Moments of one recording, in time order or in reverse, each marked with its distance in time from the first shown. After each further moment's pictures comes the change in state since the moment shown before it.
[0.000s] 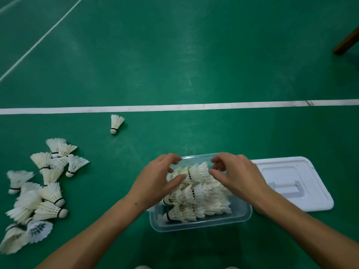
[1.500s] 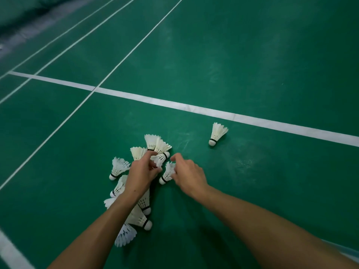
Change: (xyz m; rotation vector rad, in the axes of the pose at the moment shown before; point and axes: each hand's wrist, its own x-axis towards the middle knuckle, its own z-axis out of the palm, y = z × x) left_hand -0.058 -0.336 -0.134 0.087 0.408 -0.717; right_hand 0.205 -0.335 0.266 0.175 -0.284 -0.493
